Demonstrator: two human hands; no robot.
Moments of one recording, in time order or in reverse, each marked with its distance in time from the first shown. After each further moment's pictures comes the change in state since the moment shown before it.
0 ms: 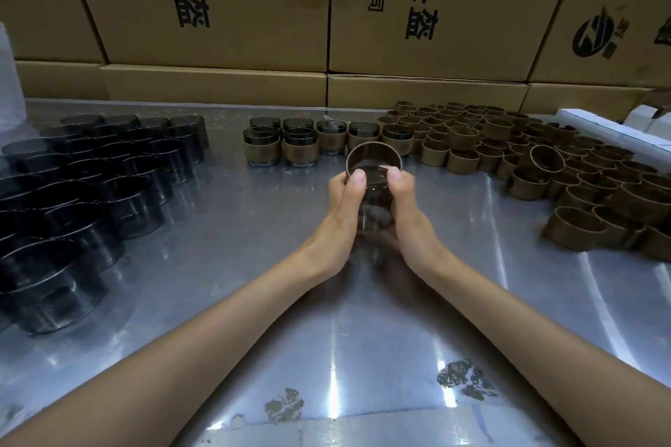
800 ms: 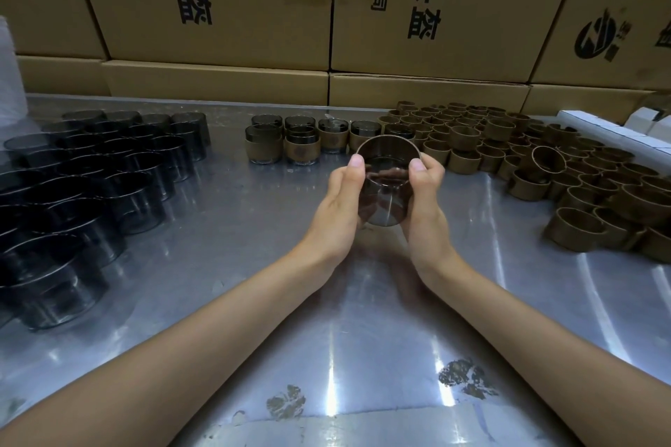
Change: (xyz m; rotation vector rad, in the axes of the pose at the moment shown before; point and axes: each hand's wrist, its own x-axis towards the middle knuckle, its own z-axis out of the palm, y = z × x) left_hand 0.030 -0.061 -0.010 -0.500 0.069 -0.039; right_hand -0.024 -0.021 -0.029 0.229 0.061 -0.293
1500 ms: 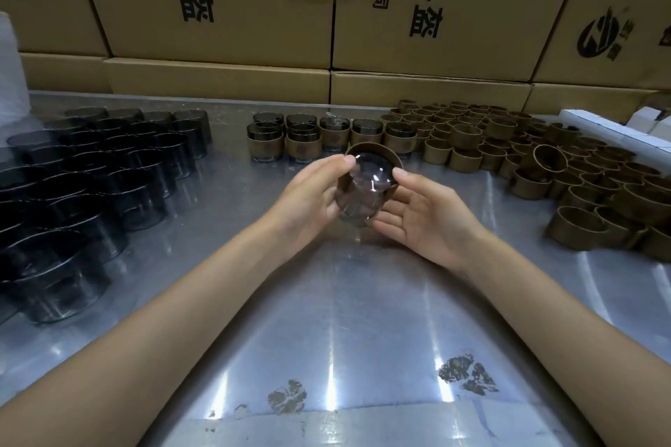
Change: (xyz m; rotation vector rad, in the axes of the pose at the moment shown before) left_hand 0.012 0.019 -0.033 -0.127 -0.118 -0.129; right_hand 0.019 -0.007 -0.033 0.264 -0.323 0.669
